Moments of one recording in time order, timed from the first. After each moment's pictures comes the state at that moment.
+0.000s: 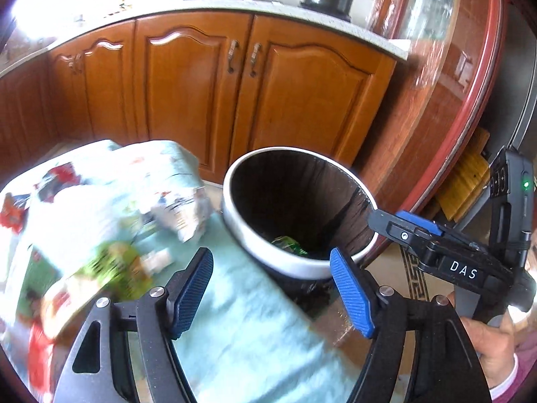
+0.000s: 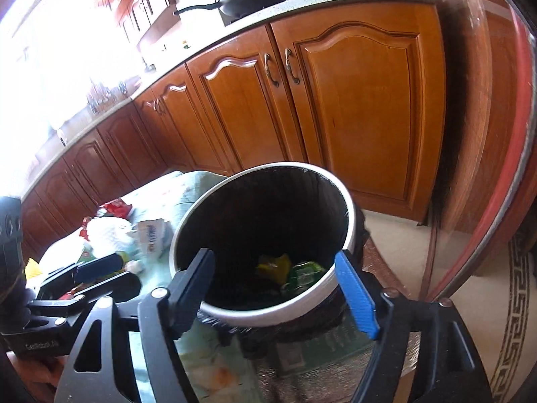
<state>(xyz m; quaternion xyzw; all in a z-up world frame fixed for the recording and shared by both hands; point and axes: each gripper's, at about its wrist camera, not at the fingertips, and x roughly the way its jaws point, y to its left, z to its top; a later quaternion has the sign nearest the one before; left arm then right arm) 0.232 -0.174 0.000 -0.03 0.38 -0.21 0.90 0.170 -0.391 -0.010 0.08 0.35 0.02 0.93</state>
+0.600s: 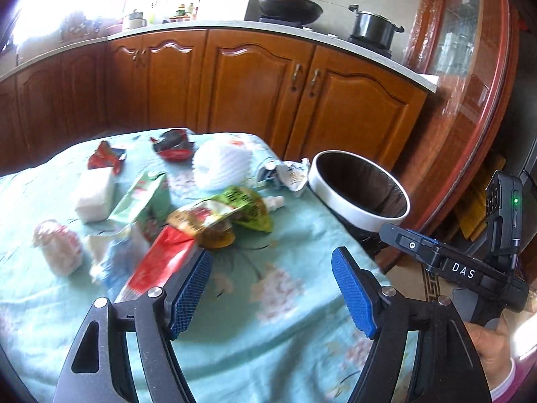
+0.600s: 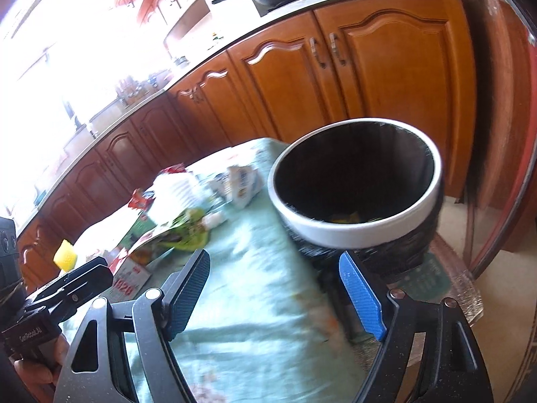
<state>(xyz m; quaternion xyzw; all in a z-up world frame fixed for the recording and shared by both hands) 0.108 -0.064 0.016 -0.07 0.35 -0.14 0.92 0.130 -0.304 -0.030 0.10 0.36 0.09 0.92</state>
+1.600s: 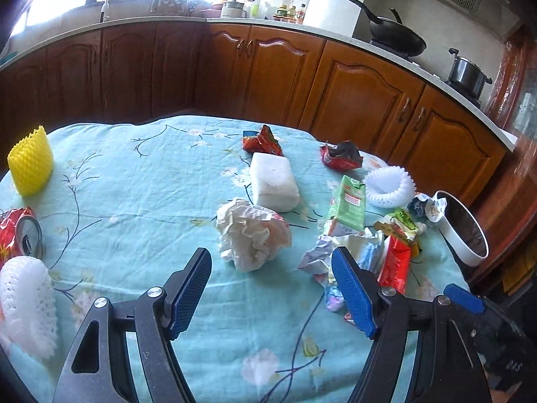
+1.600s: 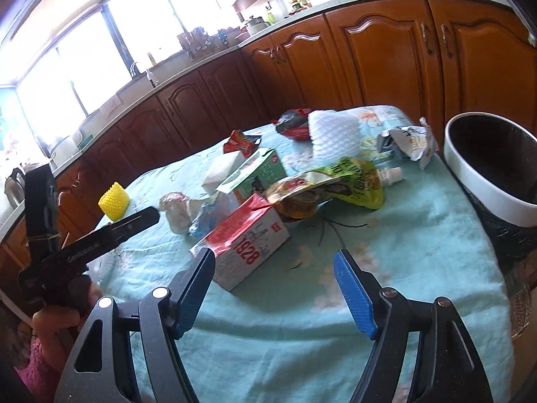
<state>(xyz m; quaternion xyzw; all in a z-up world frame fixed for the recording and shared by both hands) 0.097 0.107 0.019 -0.14 0.37 0.00 0.92 0.113 -0.140 -0.052 0.04 0.39 0.22 0.89</state>
